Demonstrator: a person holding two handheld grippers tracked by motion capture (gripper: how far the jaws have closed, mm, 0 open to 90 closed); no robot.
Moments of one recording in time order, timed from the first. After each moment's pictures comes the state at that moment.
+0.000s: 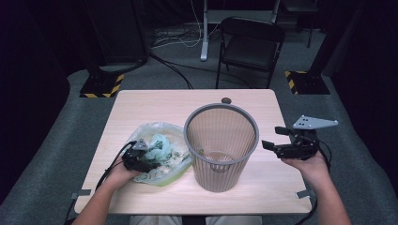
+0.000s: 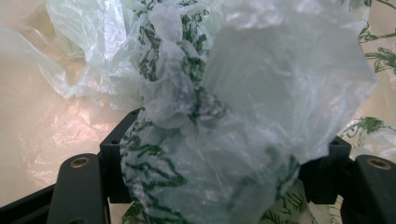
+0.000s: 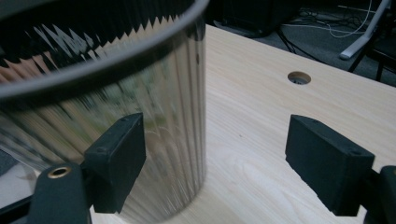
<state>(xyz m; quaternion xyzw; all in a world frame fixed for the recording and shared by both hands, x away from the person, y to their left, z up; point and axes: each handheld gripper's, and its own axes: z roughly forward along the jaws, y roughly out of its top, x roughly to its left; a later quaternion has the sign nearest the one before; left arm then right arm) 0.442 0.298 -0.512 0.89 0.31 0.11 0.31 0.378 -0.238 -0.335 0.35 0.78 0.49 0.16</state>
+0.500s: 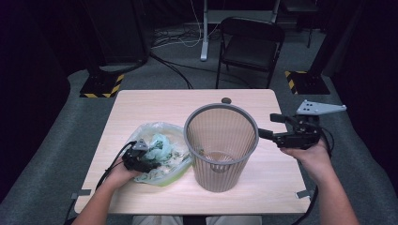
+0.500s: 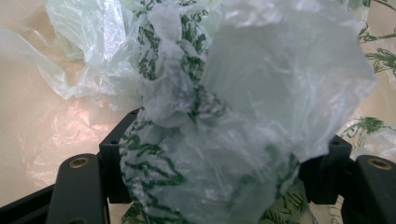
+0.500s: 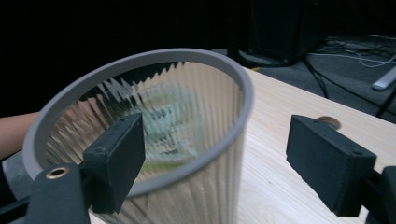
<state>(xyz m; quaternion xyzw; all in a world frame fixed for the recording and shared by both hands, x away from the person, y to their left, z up) 0.442 0.297 -0.513 0.89 0.31 0.11 0.31 0.379 -0.220 -0.287 0.32 0.77 0.54 0.13</state>
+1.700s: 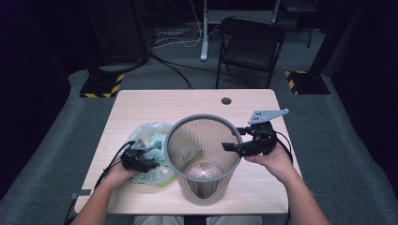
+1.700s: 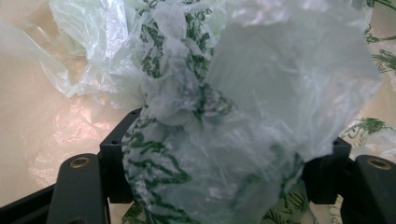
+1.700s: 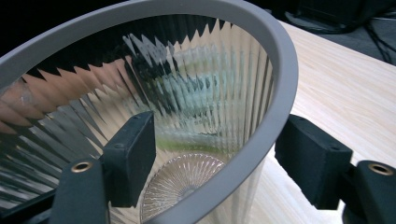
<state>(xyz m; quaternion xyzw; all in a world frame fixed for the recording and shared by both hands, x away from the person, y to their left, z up) 0.442 0.303 -0.512 0.89 0.31 0.11 0.31 0.391 -0.134 -0.323 0.27 0.82 0.50 0.06</state>
